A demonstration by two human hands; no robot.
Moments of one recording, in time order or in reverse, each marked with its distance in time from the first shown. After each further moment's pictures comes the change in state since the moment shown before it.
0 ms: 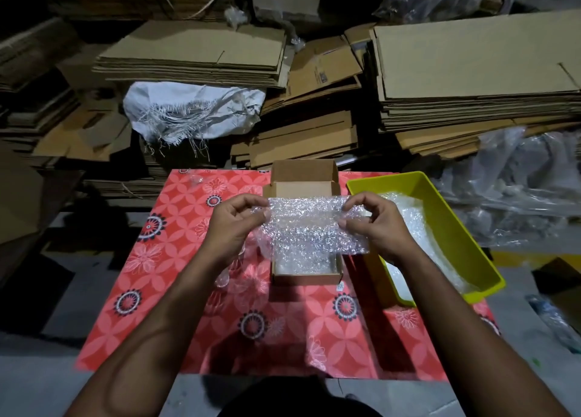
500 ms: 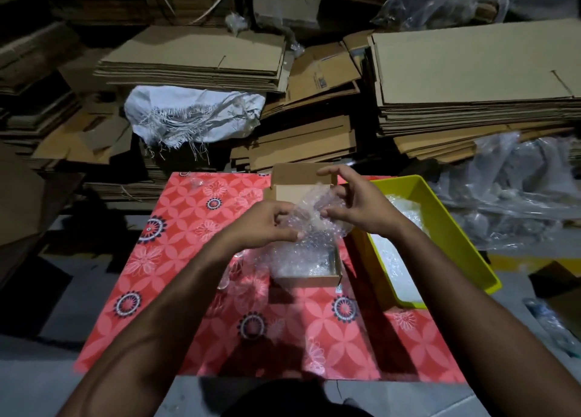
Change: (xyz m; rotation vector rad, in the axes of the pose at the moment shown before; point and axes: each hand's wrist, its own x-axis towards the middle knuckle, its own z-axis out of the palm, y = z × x) left_hand 0.021 0.027 0.024 0.501 -0.485 -0.028; right_hand 0.032 -0.047 0.014 -0.196 -0.223 -0.103
